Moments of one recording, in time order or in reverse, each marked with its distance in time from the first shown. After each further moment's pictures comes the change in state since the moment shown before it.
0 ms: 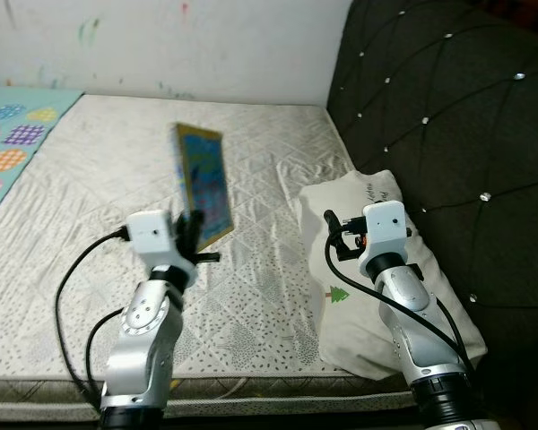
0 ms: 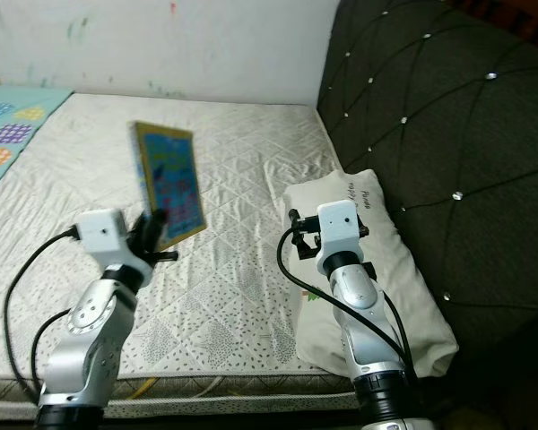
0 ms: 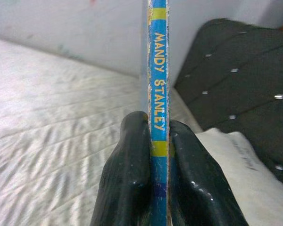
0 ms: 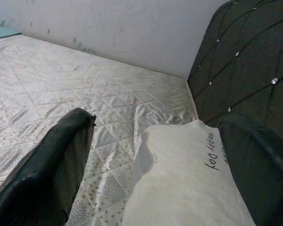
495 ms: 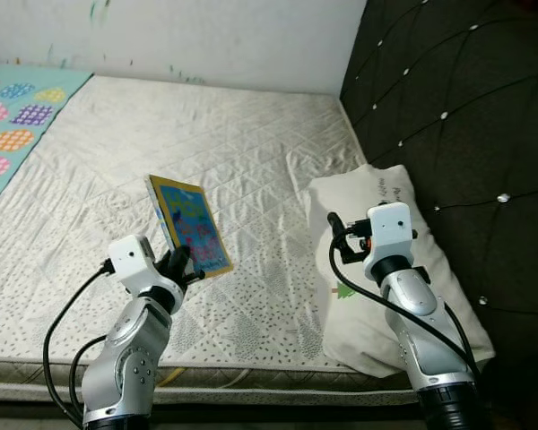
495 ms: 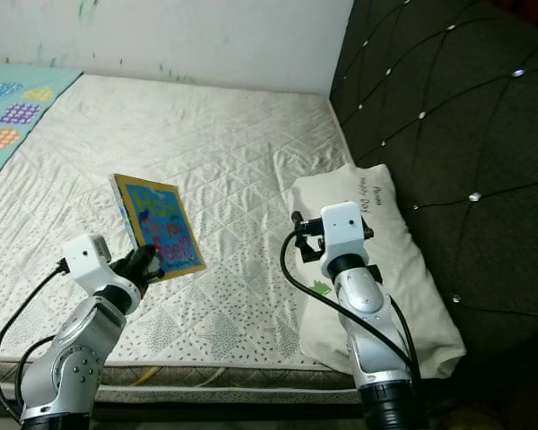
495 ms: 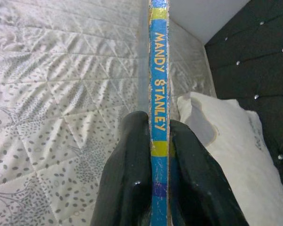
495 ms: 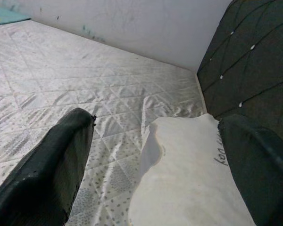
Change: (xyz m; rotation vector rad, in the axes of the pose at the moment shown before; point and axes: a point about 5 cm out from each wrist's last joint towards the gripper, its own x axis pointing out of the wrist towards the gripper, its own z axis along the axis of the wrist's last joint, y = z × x) left arm -0.012 0.017 -0.023 -0.283 0.235 0.104; right arm -0.009 -0.003 0.003 -0.016 0.011 0.003
